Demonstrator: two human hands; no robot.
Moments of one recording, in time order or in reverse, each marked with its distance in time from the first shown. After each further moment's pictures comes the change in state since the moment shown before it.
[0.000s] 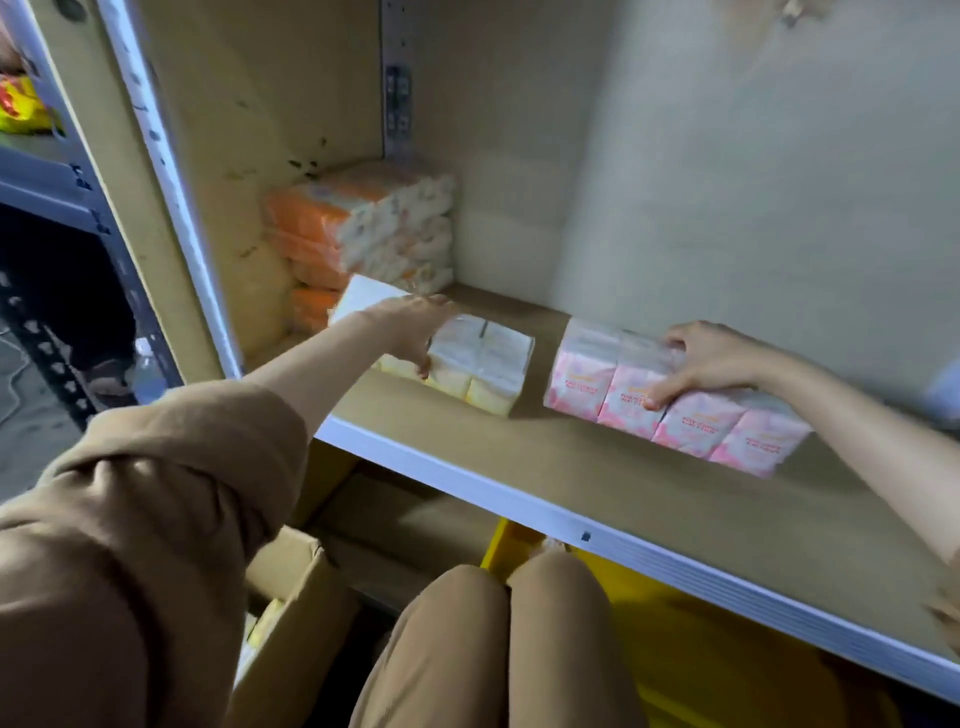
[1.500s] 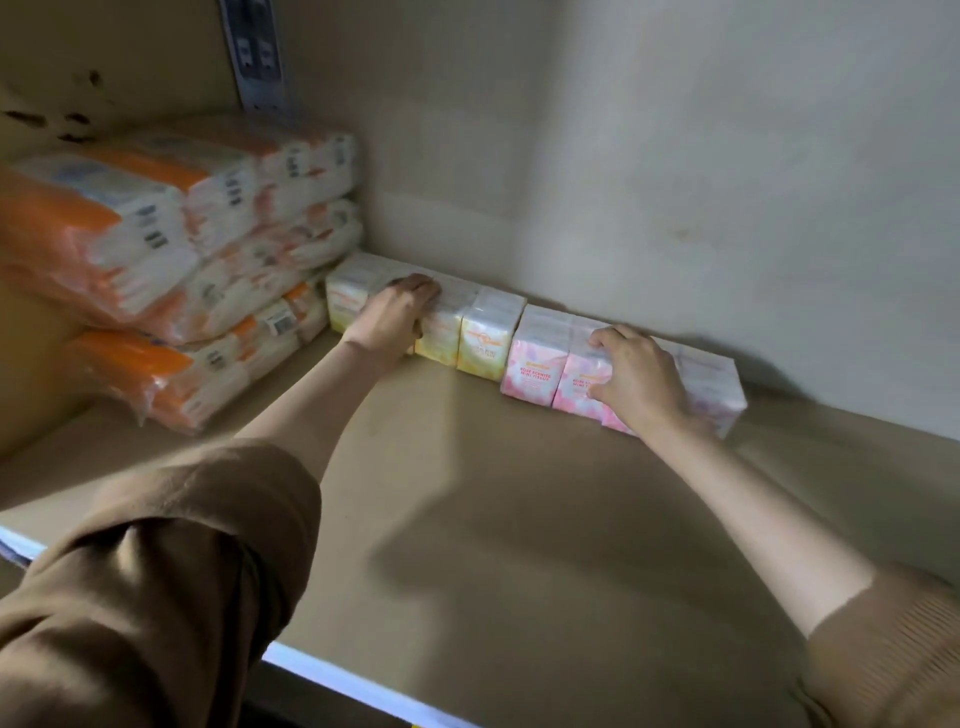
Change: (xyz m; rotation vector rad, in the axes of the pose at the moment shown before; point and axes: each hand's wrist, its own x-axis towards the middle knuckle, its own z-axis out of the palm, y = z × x) left_hand 0.252 -0.015 0.060 -0.205 0.472 0.110; right_hand 0.173 0.029 0.067 -0.087 0.373 0.007
